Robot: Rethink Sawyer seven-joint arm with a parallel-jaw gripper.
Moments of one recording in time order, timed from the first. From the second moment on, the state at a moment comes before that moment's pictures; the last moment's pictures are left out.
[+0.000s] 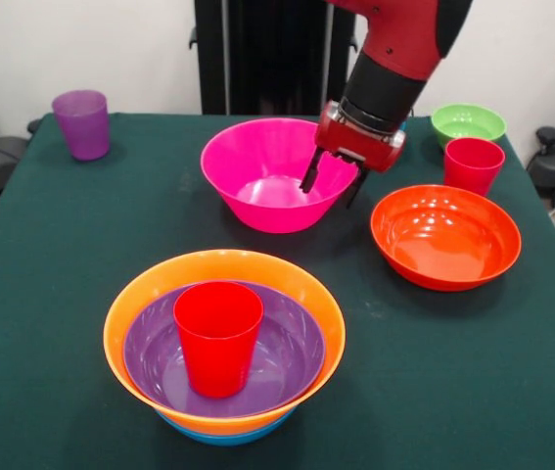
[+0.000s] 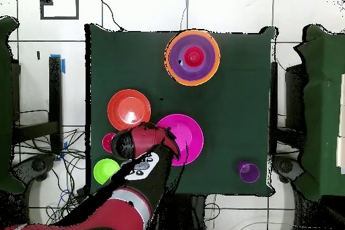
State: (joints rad) arm 0.24 -0.35 -0.39 1.71 0.03 0.18 2.06
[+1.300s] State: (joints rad) arm 0.25 -0.32 -0.46 1.71 0.04 0.13 2.06
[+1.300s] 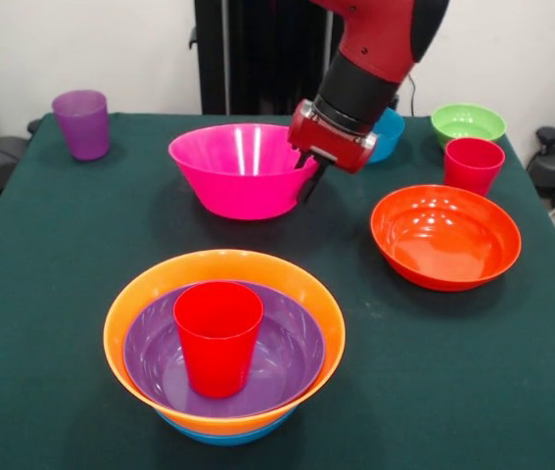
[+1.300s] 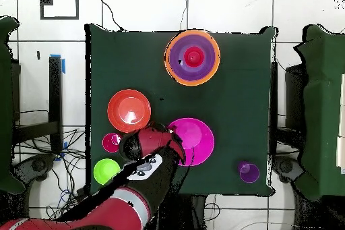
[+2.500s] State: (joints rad) arm 0.02 -0.68 -0.46 1.71 -0.28 0.41 2.06
